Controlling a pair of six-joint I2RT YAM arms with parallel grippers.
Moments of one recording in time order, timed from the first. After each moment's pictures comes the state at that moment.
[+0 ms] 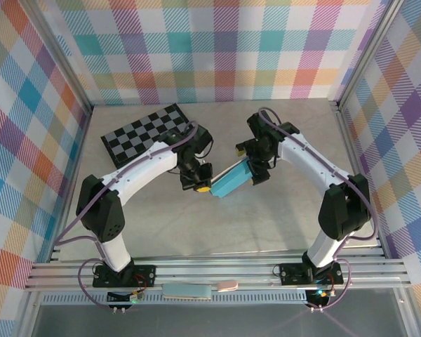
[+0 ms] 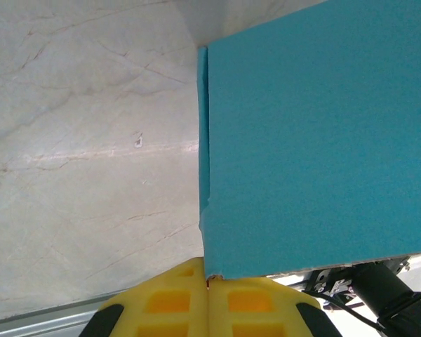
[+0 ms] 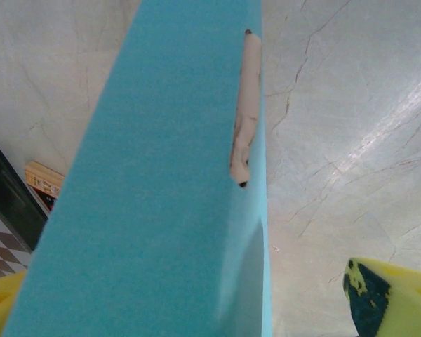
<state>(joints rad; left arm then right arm) -0.68 1.76 1.56 -1.16 0.31 -0.81 0.48 1.69 1.48 -1.02 -0.20 1.60</state>
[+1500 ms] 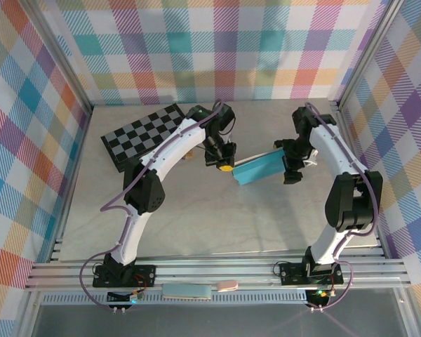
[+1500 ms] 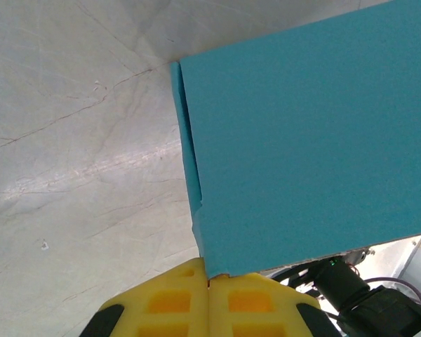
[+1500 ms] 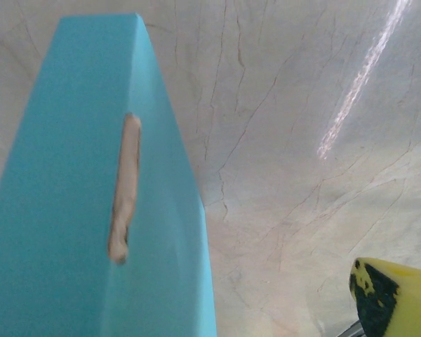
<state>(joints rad) -0.67 2.25 2.28 -1.41 0.42 -0.63 0.10 1.73 1.50 -1.24 -0.30 1.51</state>
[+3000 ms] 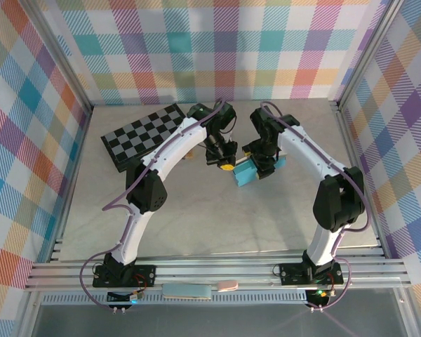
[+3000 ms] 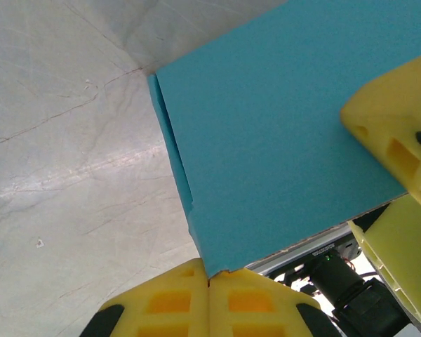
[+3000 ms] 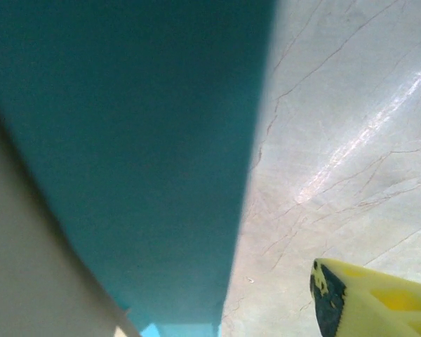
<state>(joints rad) -0.67 2.28 2.35 -1.45 0.43 -0.62 0.44 1.78 1.59 -1.14 -0.15 1.50</state>
